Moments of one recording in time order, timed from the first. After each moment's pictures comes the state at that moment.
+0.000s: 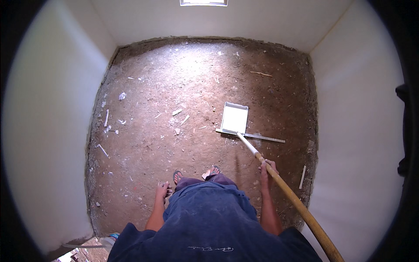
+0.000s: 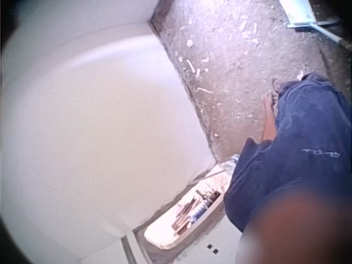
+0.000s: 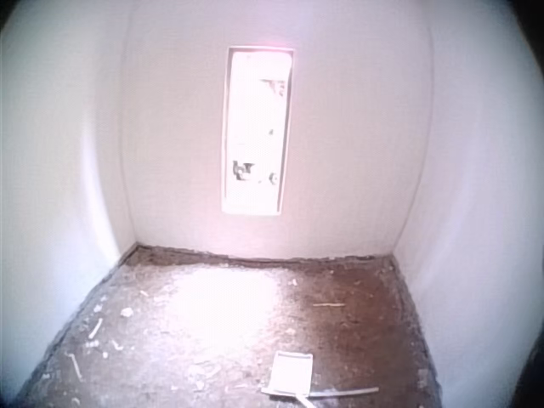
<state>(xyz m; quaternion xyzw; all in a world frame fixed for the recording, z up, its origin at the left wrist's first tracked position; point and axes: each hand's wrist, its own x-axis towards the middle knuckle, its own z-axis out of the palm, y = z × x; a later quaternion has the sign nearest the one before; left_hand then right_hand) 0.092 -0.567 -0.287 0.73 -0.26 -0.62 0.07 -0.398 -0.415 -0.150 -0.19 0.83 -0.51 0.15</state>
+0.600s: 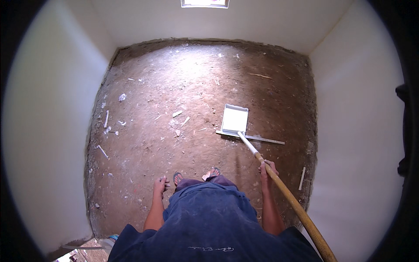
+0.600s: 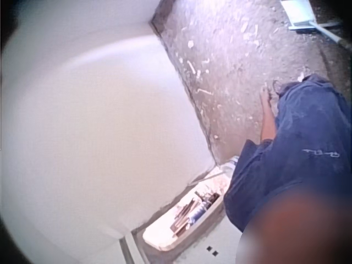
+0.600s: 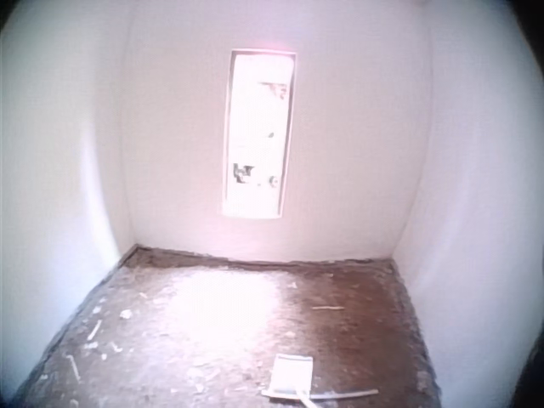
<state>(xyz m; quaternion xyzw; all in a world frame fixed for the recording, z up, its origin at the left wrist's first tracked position) 0.086 -0.602 -0.276 0.73 -0.30 -0.61 0.11 -0.396 -0.421 -0.146 -0.22 0.83 -0.49 0.13</state>
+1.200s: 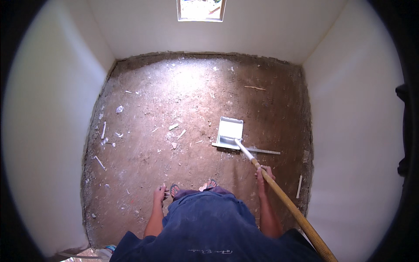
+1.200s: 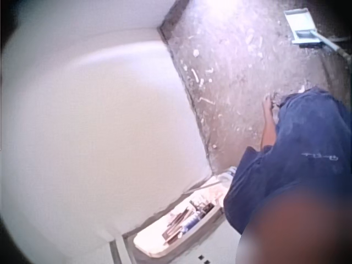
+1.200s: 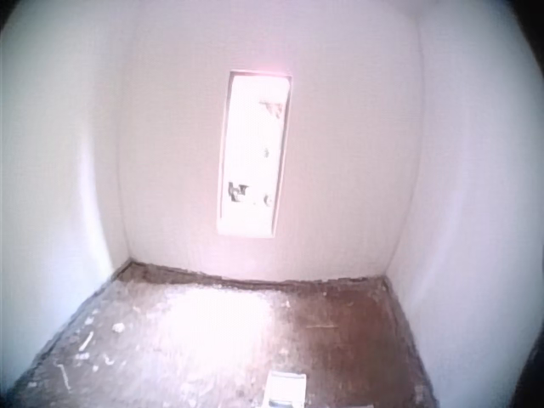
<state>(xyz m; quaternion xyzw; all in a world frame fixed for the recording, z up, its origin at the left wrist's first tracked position) 0.074 -0.609 -0.286 0.70 -0.31 -0.63 0.11 -0.403 -0.436 -0.135 -0.23 0.82 -0.50 0.12</state>
